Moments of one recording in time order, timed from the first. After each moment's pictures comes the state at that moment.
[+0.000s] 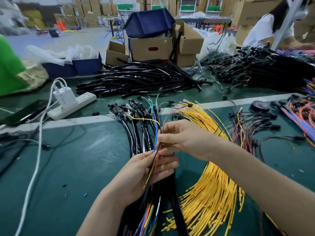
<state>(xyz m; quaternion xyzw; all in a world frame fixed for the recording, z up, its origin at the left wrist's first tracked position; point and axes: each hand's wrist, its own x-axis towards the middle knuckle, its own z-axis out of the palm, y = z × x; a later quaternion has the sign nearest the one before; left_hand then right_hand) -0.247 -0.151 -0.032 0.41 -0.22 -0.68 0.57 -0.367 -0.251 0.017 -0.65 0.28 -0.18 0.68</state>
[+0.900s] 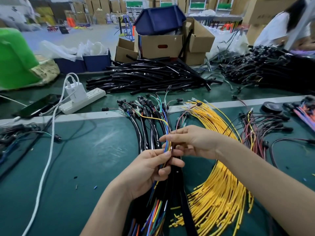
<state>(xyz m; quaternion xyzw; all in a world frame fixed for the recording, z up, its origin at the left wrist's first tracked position) -0.233 -0.149 -0.046 0.39 -0.31 -0.69 0.53 -0.361 -0.265 0.000 -0.59 0.36 -0.05 0.72</state>
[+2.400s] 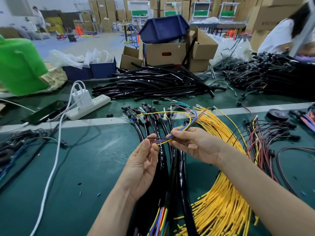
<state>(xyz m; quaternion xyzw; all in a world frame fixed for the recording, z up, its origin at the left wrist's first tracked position) -0.225 -0.157 -0.035 0.21 -0.04 -0.61 0.76 -0.354 -0.274 -0.007 -0.43 0.30 -0.23 0.82</state>
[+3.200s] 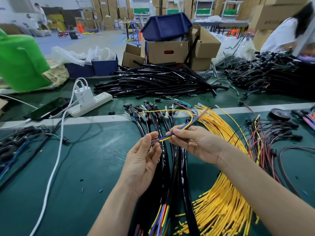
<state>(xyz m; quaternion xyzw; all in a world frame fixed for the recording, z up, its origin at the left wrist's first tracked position) -0.228 -0.156 -0.036 0.31 -0.10 -0.53 0.78 -0.351 -0.262 0.004 -0.40 0.30 -0.23 0.83</state>
